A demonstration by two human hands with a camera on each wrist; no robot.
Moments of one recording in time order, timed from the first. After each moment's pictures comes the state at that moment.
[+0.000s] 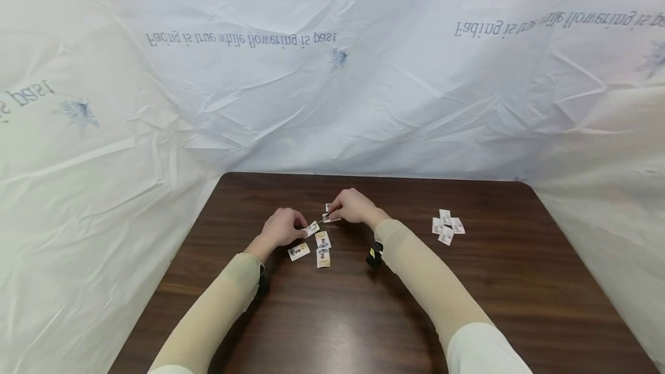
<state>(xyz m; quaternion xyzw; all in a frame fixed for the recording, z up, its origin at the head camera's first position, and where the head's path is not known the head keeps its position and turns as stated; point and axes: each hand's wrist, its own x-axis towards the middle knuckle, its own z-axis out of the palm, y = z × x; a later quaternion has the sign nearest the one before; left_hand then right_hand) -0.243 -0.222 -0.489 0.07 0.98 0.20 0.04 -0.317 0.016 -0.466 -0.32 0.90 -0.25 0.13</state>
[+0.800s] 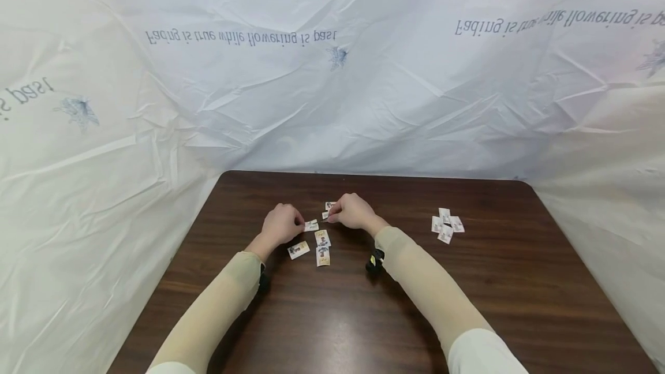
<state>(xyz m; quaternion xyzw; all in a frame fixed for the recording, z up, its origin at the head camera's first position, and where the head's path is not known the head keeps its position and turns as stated) -0.240 -0.218 -0.481 0.07 0.98 0.16 0.02 -0.304 0.015 -0.479 -0.28 0.91 -0.27 0.12</state>
